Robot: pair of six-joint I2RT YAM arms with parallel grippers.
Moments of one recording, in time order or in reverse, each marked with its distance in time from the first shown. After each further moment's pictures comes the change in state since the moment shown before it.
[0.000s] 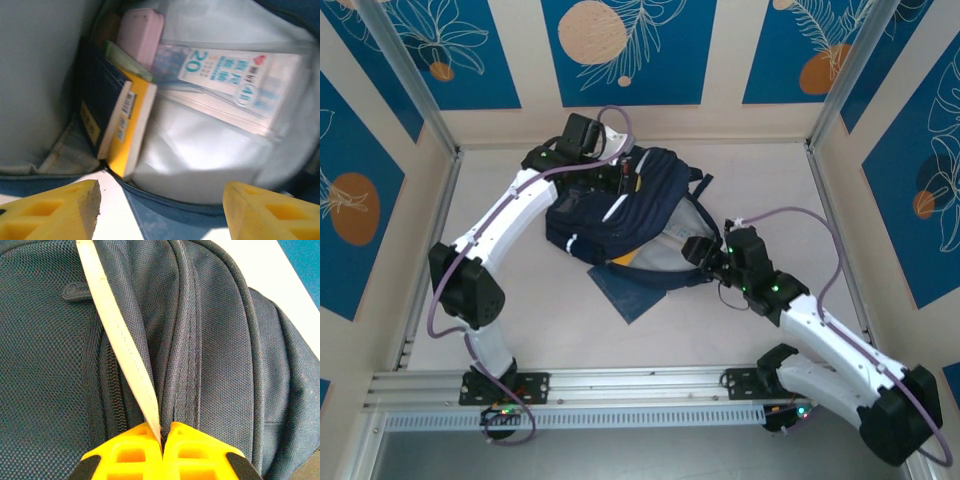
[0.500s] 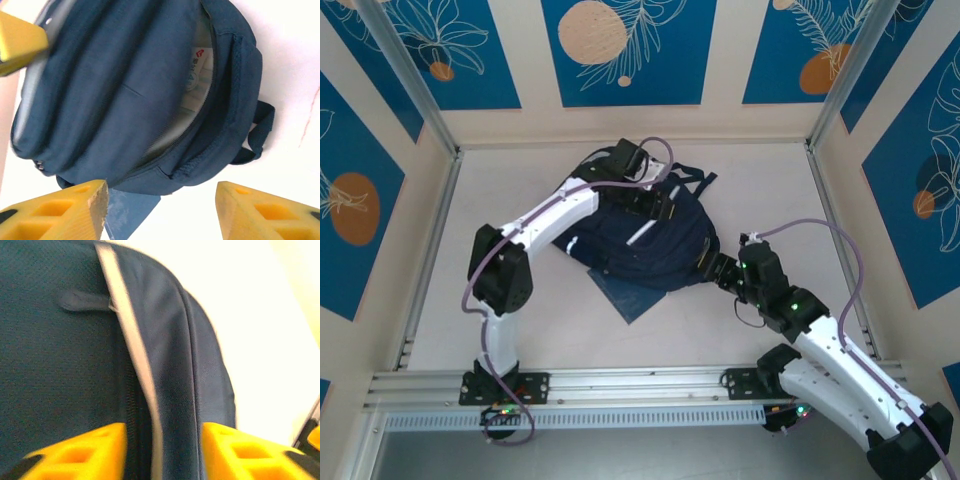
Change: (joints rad) left arm -0.133 0.177 -0.004 0.057 -0.080 -0.053; right arm 0.003 -0.160 -0.011 -0.221 0.083 -0.075
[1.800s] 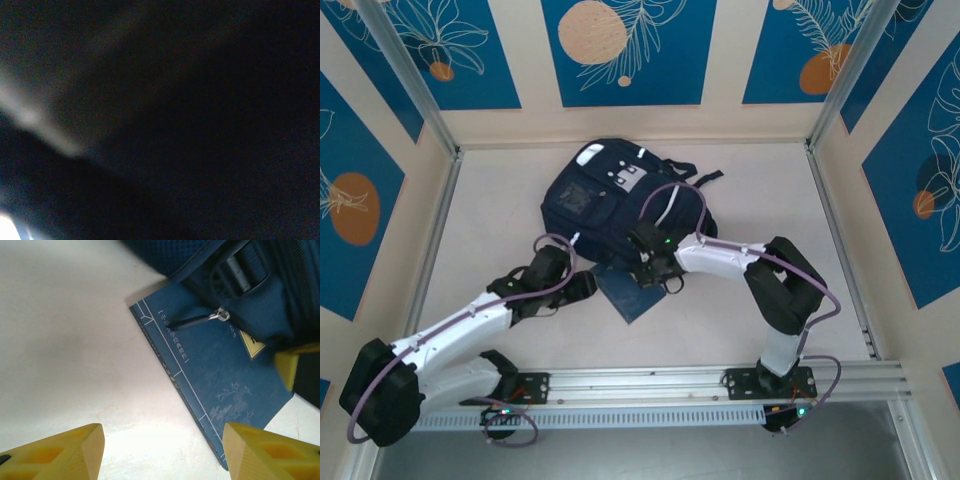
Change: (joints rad) left arm 0.016 -0.922 -1.253 0.308 -0.348 -0.574; right arm 0.241 1.093 0.568 -0.061 -0.050 -0.383
